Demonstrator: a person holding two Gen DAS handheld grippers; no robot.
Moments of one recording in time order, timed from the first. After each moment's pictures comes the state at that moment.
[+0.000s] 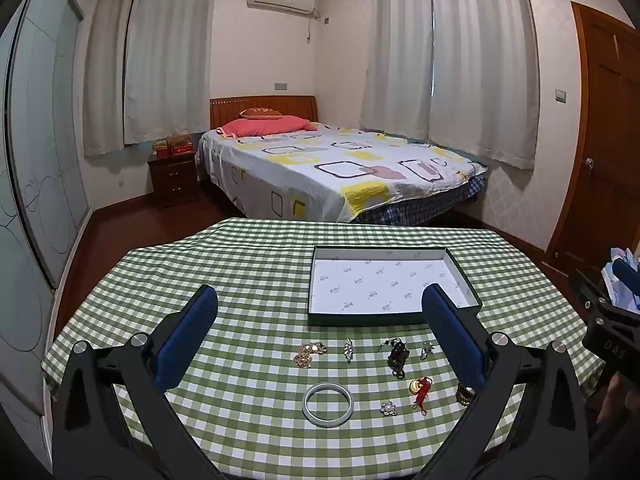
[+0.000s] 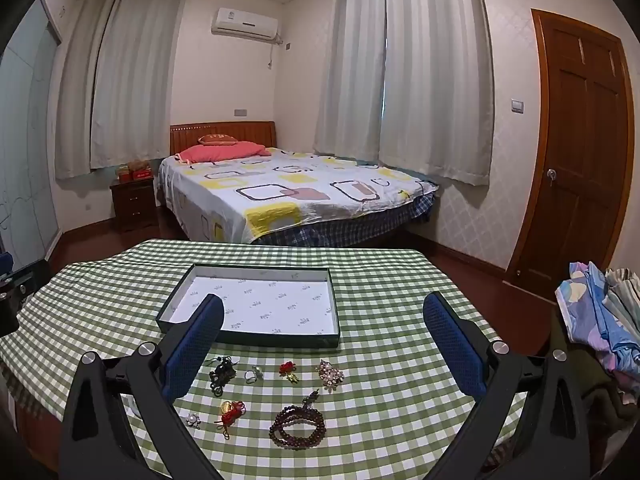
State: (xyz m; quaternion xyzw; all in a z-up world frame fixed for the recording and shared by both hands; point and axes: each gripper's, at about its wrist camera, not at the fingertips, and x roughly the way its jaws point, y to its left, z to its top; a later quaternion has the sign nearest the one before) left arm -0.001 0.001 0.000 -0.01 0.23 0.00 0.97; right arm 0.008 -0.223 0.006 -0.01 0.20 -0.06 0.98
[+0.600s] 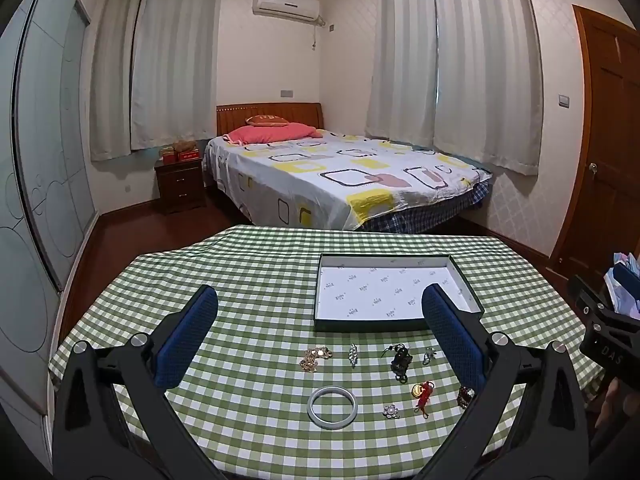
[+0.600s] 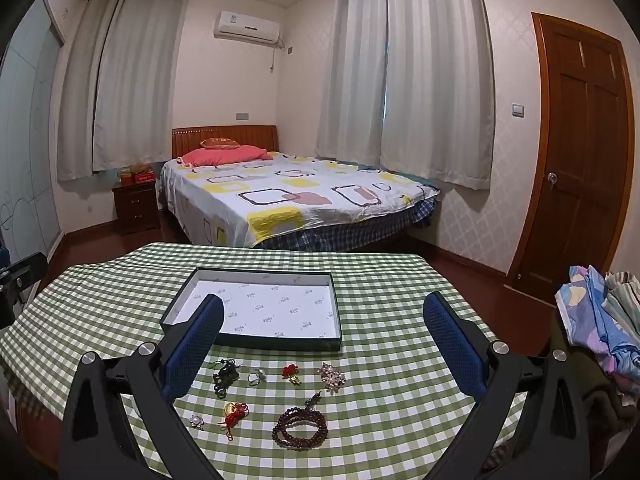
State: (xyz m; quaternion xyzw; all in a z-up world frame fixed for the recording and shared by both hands) left arm -0.005 0.005 0.016 -0.01 0.22 0.01 0.98; right arm 0.007 -0.222 0.008 -0.01 0.20 -0.06 0.98
